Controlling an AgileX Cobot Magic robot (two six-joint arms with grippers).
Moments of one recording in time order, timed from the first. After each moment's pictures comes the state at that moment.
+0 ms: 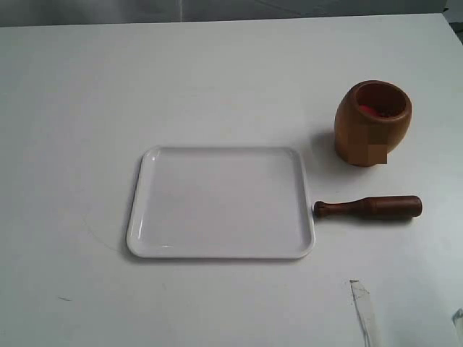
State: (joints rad) left arm 0.02 0.00 0.00 0.07 0.44 0.35; right arm 0.10 0.00 0.00 0.04 0.10 -0.06
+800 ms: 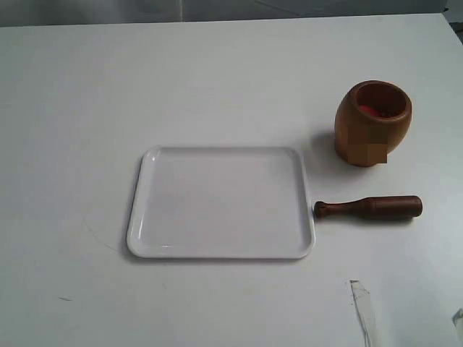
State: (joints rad) left arm 0.02 0.00 0.00 0.07 0.44 0.35; right arm 0.10 0.00 0.00 0.51 -0.09 -0.02
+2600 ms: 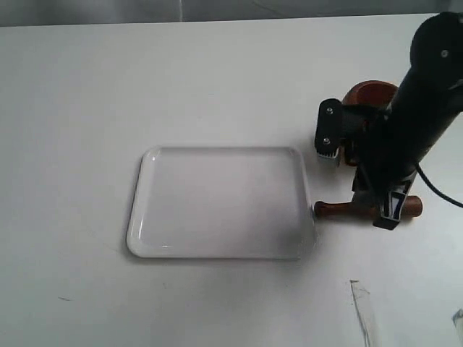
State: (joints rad) left arm 0.02 0.00 0.00 0.07 0.44 0.35; right arm 0.52 1.68 -0.92 0.11 0.90 -1.01
